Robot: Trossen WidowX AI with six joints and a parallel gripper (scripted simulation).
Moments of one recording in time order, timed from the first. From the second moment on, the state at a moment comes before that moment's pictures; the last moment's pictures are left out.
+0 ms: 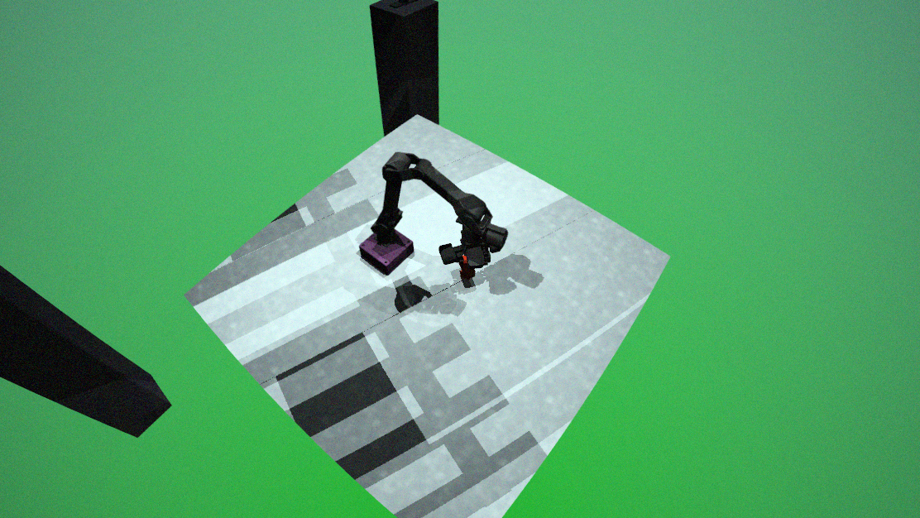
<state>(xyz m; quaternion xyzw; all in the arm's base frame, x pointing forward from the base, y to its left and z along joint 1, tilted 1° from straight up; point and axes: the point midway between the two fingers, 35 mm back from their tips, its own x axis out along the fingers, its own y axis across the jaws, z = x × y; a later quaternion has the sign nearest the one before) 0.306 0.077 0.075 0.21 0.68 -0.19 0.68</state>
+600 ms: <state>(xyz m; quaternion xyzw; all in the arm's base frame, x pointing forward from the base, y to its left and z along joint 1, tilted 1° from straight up) 0.305 0.077 0.097 0.21 0.68 -0.19 0.68</state>
